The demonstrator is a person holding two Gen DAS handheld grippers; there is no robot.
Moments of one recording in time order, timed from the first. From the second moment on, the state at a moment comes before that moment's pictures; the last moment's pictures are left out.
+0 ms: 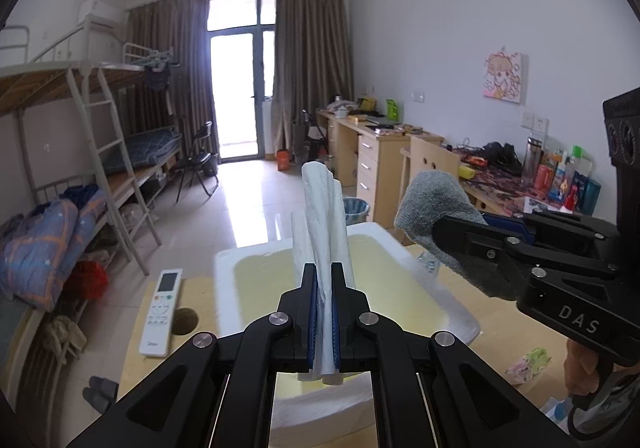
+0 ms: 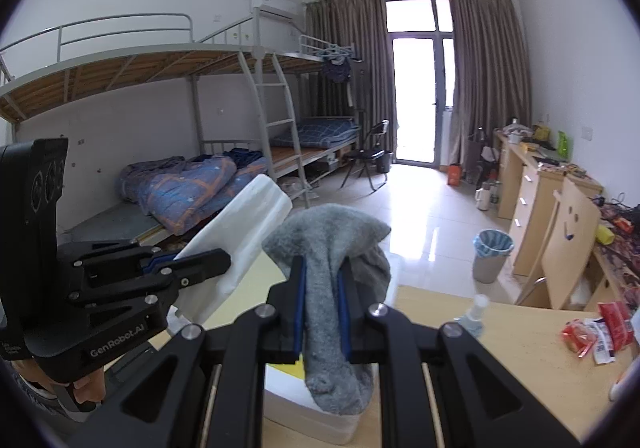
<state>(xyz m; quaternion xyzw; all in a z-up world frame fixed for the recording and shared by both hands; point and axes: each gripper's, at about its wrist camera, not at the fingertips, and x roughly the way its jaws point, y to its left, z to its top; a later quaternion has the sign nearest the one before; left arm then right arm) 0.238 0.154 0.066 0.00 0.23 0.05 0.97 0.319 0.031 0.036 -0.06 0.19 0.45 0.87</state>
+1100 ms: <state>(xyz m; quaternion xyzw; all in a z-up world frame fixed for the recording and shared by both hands) 0.238 0.169 0.073 0.00 0.21 0.14 0.97 0.330 0.018 0.039 -0.05 0.20 0.43 0.88</state>
